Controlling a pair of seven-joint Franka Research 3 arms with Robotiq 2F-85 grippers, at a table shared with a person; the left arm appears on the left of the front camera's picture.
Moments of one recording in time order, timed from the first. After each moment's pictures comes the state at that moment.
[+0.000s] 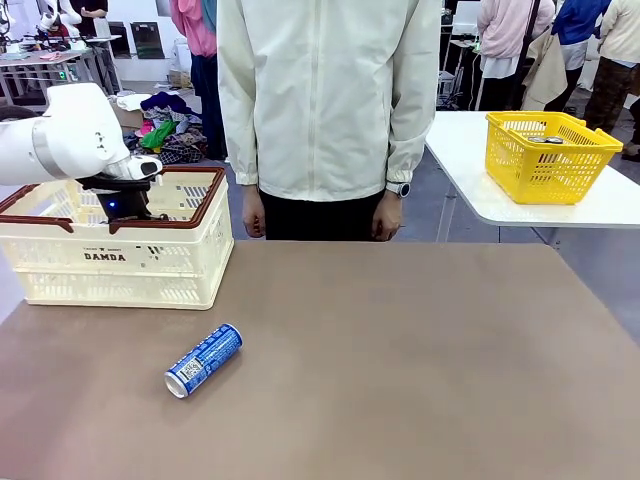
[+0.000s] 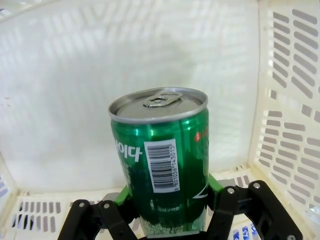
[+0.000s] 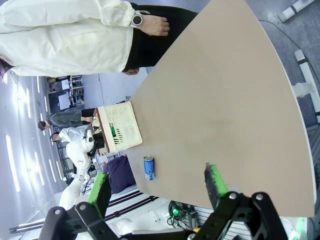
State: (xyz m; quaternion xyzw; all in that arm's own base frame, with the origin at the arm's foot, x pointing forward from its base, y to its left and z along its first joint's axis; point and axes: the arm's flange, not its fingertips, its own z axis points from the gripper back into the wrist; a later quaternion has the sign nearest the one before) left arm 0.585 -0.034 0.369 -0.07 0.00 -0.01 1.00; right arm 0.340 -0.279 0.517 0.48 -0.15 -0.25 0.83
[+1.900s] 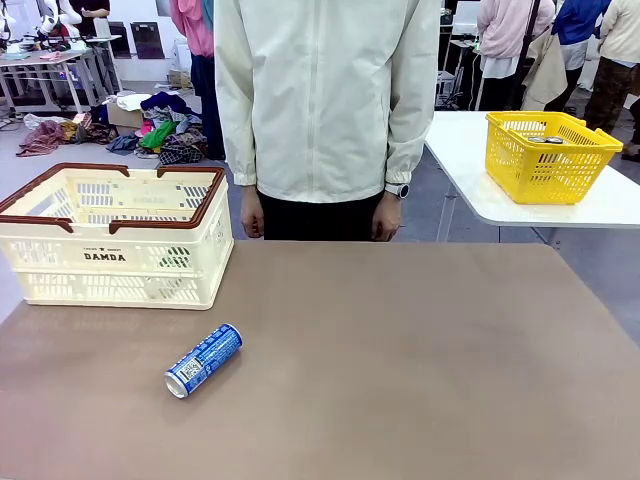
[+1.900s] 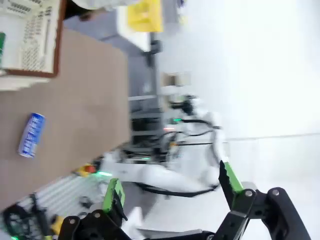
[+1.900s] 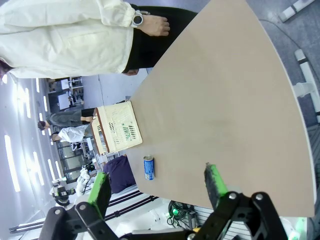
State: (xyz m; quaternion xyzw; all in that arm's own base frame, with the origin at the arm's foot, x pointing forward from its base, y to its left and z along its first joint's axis) left arm 0.307 0.123 0.667 -0.62 -0.09 0.09 0.78; right arm 0.341 -0.278 0.517 0.48 -0.15 -0.25 0.83
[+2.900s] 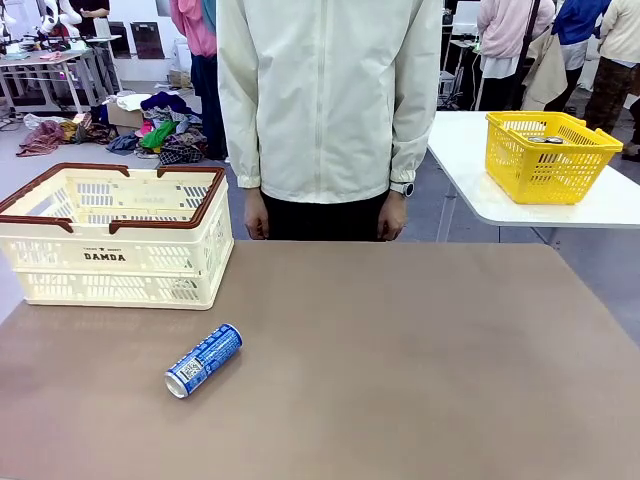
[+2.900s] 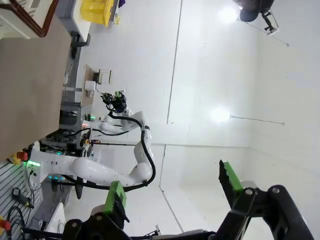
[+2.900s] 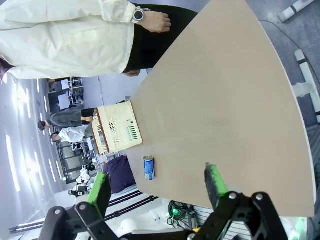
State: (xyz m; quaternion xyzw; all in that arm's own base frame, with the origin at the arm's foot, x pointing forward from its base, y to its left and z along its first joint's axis) left arm 0.282 0.166 0.532 -0.76 0.01 0.18 0.62; right arm 0.340 -0.279 0.517 0.48 -0.15 -0.25 0.83
